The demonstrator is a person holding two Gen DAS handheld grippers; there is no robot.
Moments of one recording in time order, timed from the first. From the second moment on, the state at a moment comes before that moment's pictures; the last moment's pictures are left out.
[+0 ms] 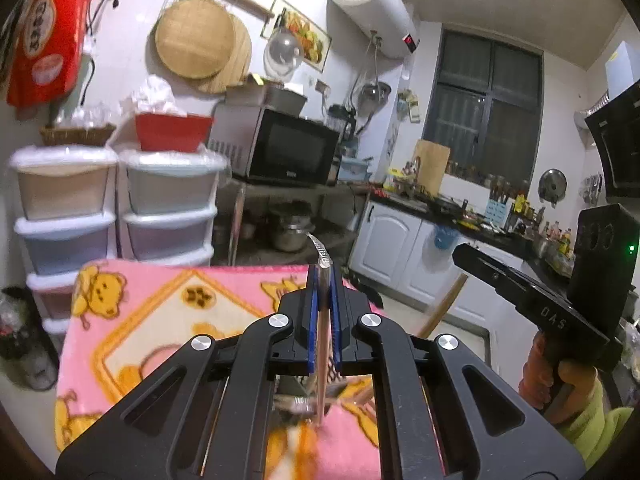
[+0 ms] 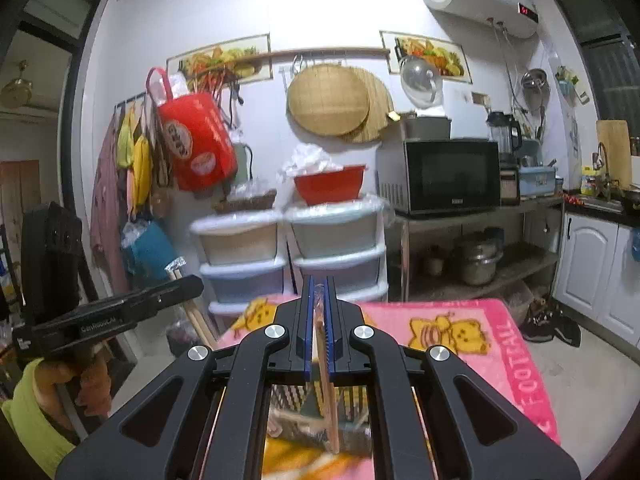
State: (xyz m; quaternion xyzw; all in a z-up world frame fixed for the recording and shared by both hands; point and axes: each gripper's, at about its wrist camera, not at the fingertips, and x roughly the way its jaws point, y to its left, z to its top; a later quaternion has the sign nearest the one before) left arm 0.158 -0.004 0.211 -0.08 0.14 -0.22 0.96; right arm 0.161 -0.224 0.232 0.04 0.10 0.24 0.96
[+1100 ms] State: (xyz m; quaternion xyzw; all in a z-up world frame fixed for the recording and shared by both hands) left arm 0.236 -0.007 0.171 -0.07 0.14 -0.11 0.98; right arm 0.250 -0.186 0.182 0.03 0.14 0.23 0.96
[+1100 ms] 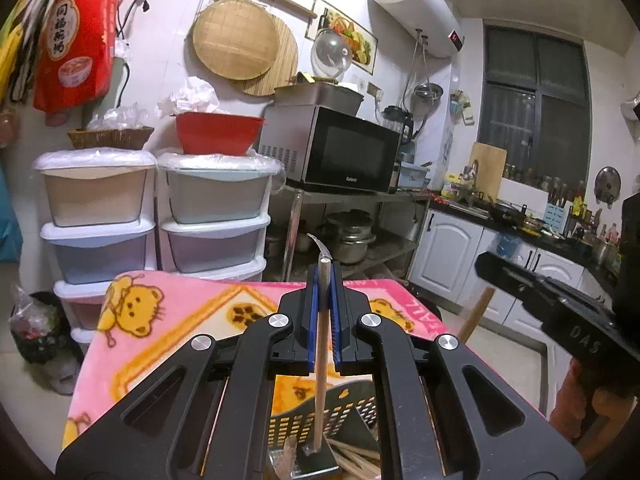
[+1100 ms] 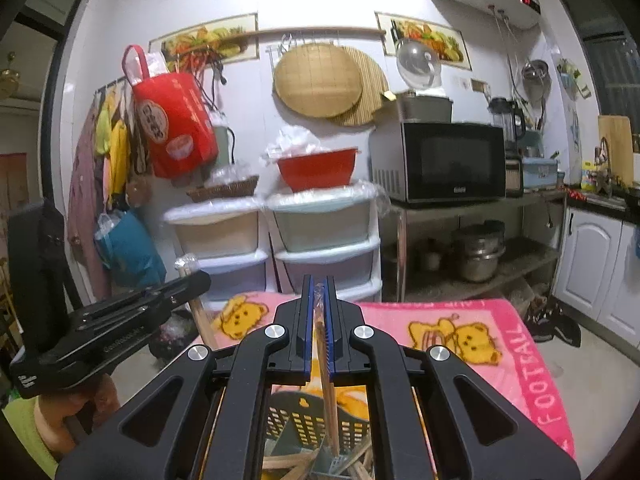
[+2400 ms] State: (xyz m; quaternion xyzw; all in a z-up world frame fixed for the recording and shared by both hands) left arm 0.214 0.011 0.137 -0.10 0.23 -0.14 0.96; right arm 0.236 -0.209 0.130 0.04 0.23 0.21 0.95
